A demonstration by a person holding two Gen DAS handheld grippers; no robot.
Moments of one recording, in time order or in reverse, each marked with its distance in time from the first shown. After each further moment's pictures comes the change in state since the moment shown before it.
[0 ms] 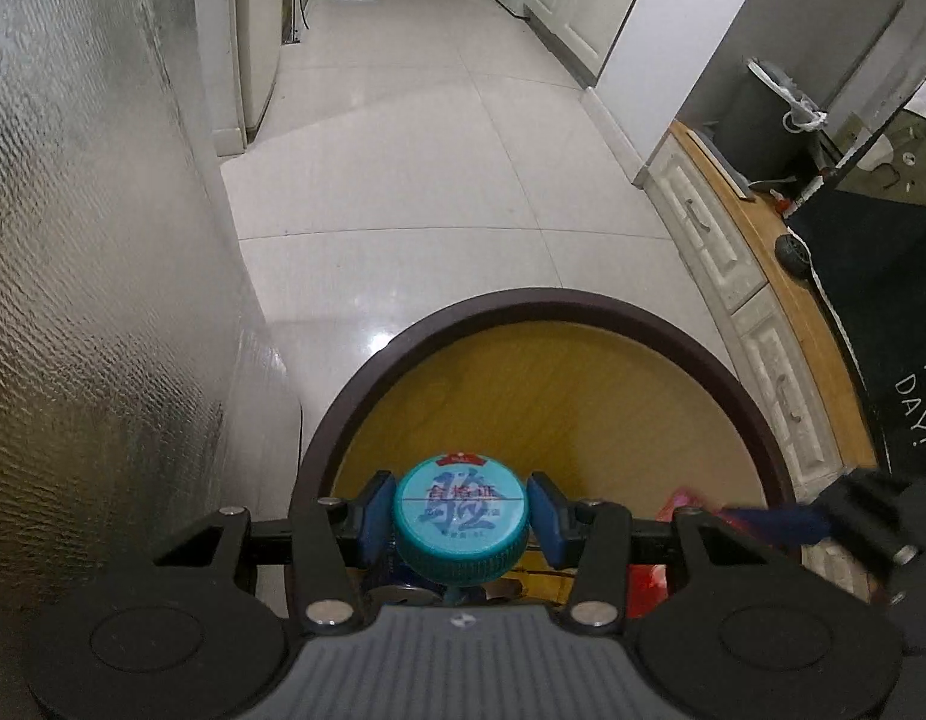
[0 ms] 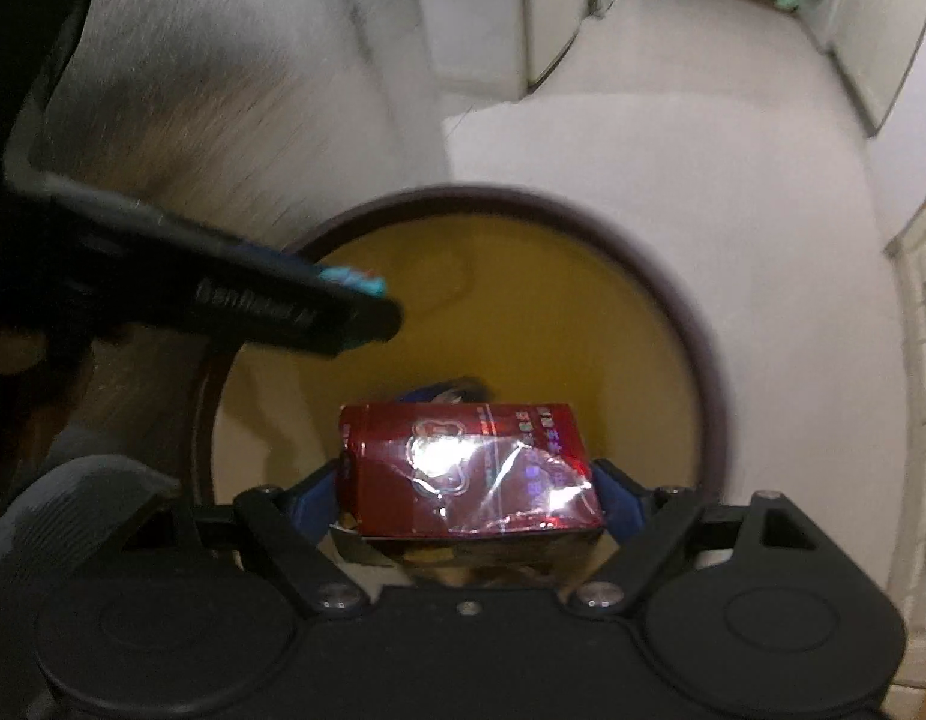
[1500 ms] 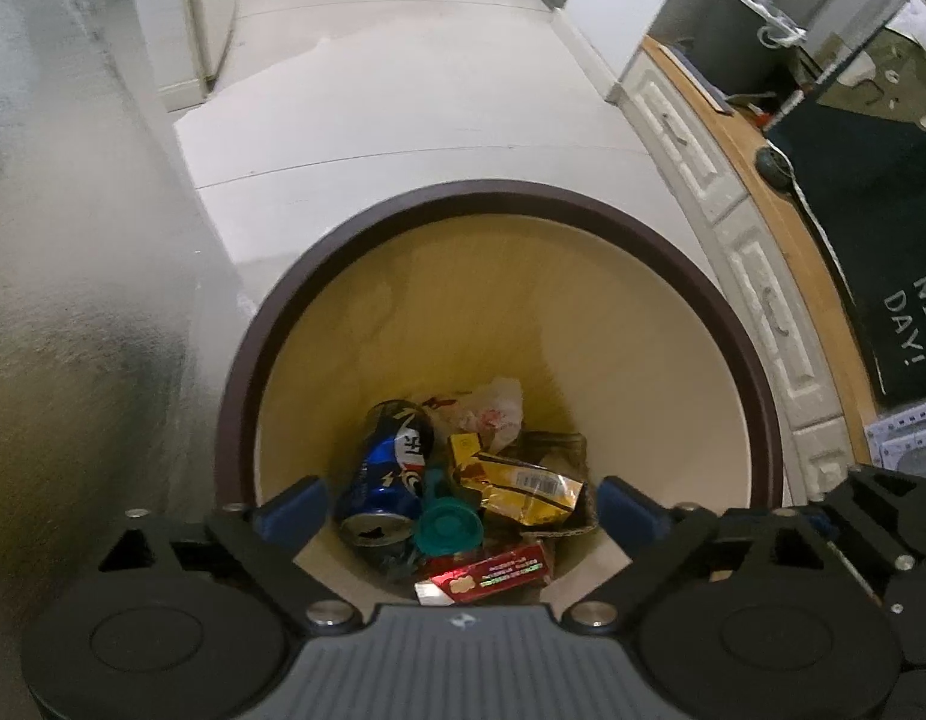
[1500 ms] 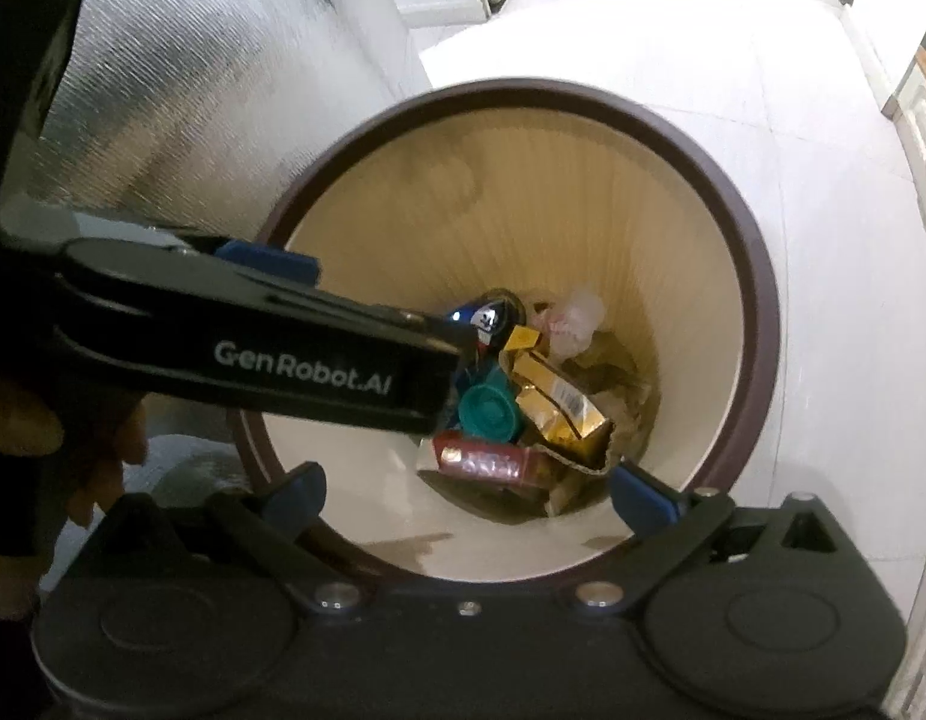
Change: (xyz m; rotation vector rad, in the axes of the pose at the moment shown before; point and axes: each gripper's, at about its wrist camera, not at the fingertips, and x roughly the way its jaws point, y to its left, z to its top) left arm 0.013 -0.022 -0.016 0.060 0.146 -0.008; right arm -0.012 0.005 -0.020 0.198 0.124 0.051
